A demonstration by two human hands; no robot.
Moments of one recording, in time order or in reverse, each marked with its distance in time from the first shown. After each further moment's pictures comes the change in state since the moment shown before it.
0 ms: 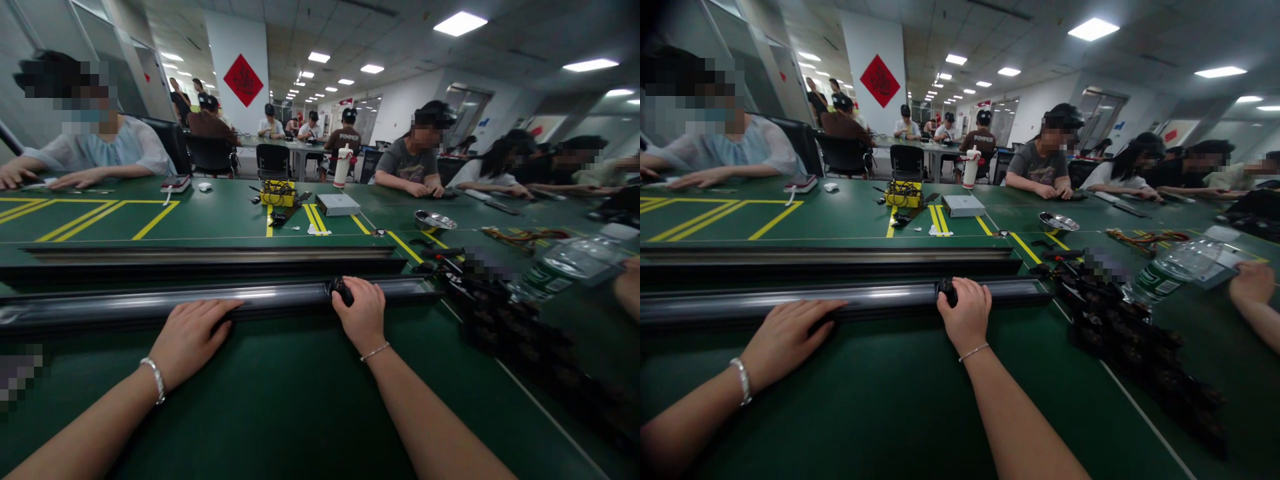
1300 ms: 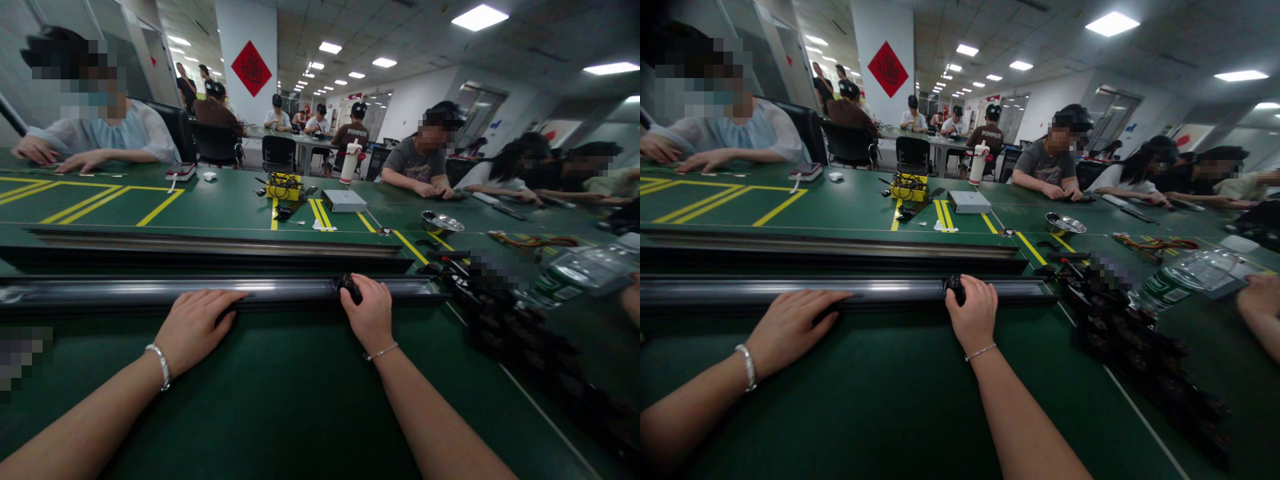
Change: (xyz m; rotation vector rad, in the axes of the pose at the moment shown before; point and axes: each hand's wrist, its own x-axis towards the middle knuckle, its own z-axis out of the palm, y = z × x) left_hand 0.001 0.004 -0.004 0.003 0.011 0.014; right_hand 0.001 0.007 -0.003 -0.009 -0.026 -0.017
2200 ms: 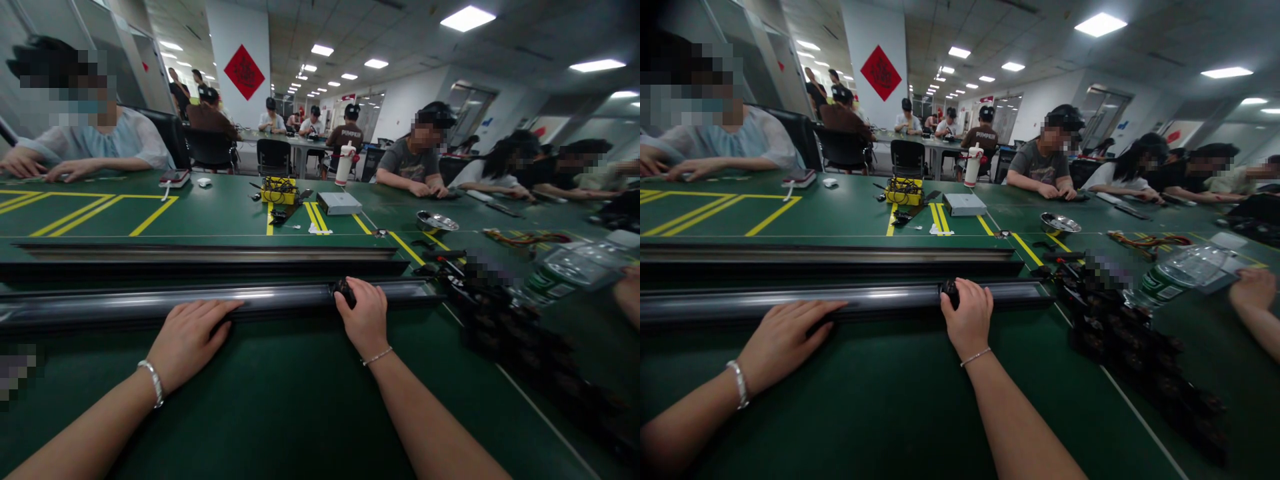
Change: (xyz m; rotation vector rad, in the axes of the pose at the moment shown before) left_hand -0.002 0.001 -0.002 -0.024 -0.025 -0.004; right_hand -0.001 -0.004 0.000 -0.015 -0.004 0.011
